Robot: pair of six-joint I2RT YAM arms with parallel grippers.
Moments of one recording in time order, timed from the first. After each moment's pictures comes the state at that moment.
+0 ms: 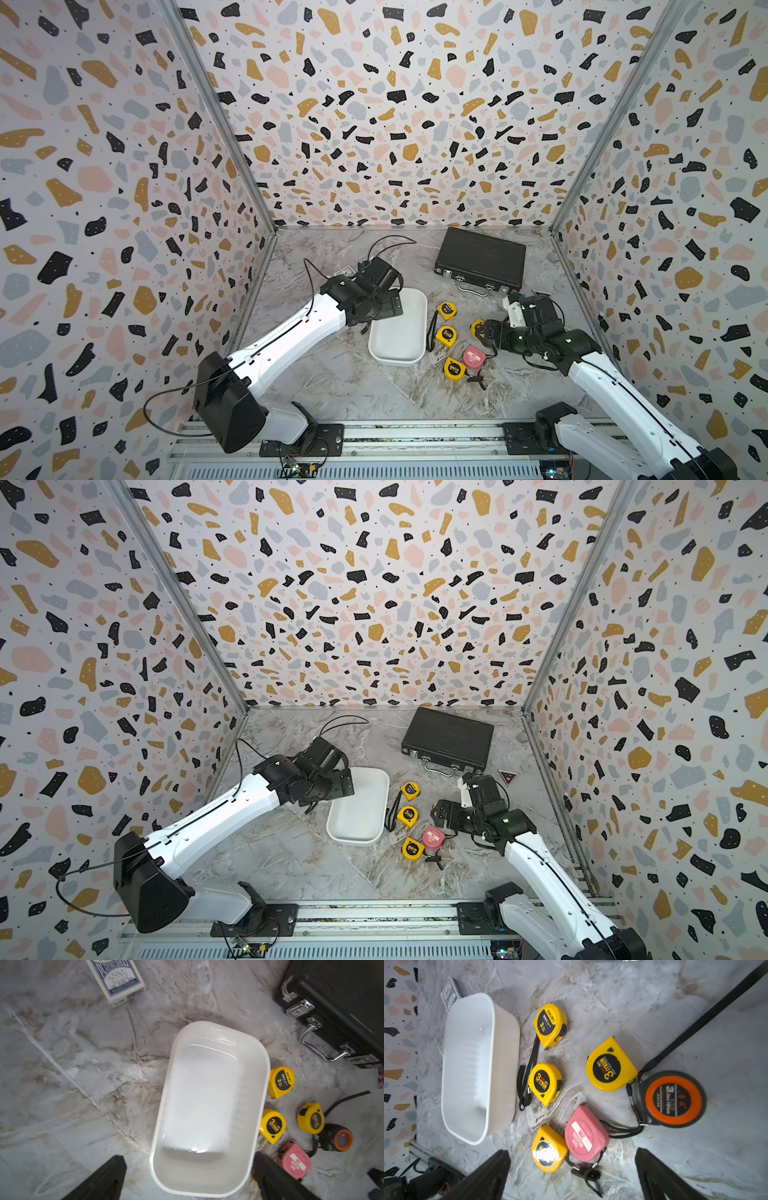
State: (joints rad) left arm -0.67 1.39 1.25 -0.97 -0.21 -0.75; right arm 0.35 0.91 0.68 -0.70 -0.24 0.48
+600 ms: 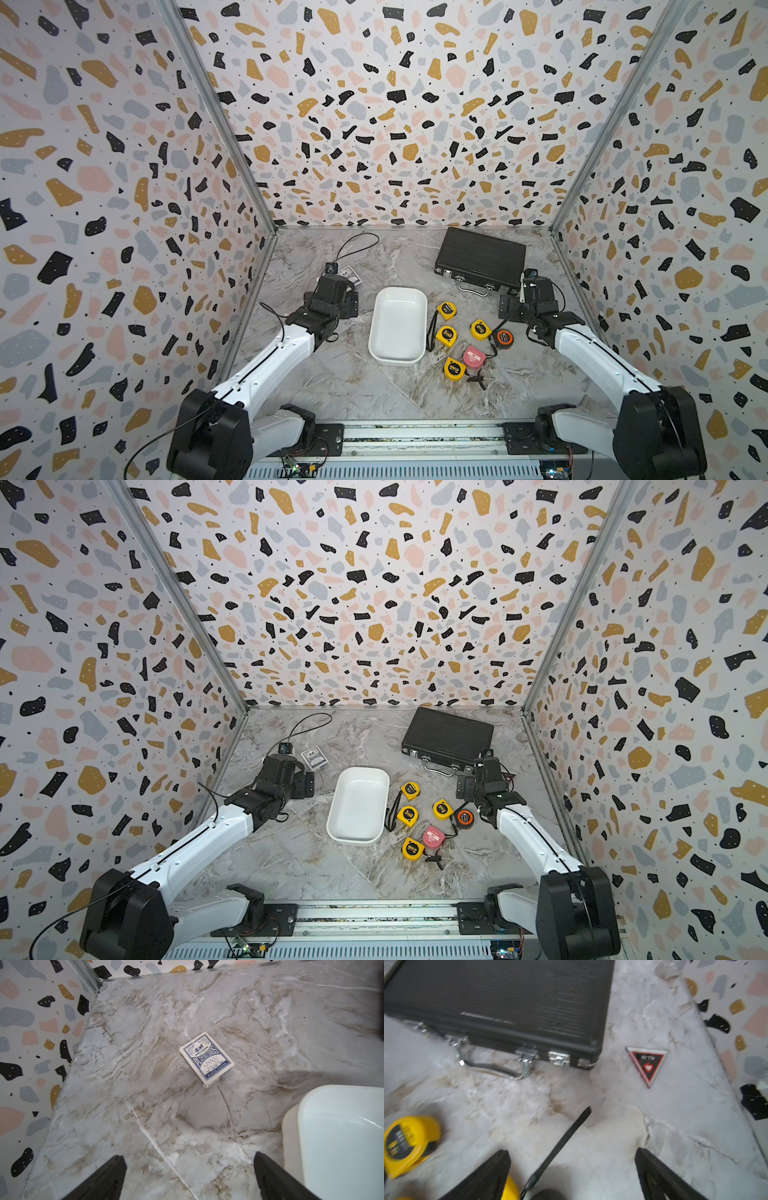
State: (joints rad) left arm -0.32 1.19 0.72 -0.28 -0.36 -0.16; right arm 0.15 1.22 0.67 -0.25 0.22 0.17
